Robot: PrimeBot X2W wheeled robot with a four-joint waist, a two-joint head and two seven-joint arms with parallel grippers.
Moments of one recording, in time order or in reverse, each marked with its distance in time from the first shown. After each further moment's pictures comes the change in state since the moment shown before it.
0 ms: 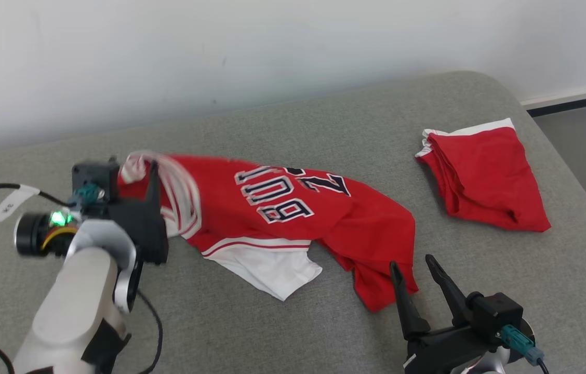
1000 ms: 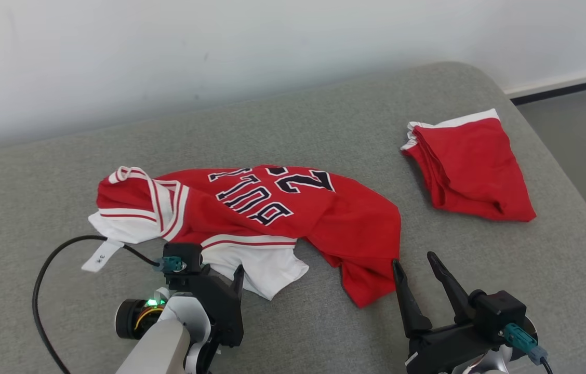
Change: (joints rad) left arm 0.181 -0.167 -0.084 0.097 -0.171 -0.063 0.145; right arm 0.005 -0.002 0.001 -0.024 -0.002 0.000 0.013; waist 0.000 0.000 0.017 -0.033
